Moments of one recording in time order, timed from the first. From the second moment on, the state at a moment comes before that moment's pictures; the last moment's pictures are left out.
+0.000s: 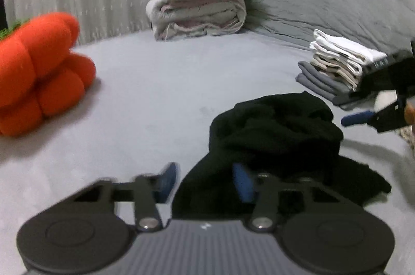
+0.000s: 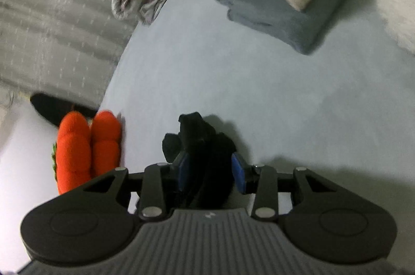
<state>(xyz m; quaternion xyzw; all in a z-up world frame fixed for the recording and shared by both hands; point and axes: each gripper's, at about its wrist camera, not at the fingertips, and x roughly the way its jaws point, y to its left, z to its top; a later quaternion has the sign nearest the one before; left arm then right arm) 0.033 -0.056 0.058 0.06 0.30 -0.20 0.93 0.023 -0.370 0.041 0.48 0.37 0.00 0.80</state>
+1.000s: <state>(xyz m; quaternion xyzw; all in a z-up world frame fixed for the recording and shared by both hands) 0.003 0.077 0.098 -0.05 0.25 -0.01 0.97 0.076 -0.307 0.048 0.31 0.39 0.07 0.86</state>
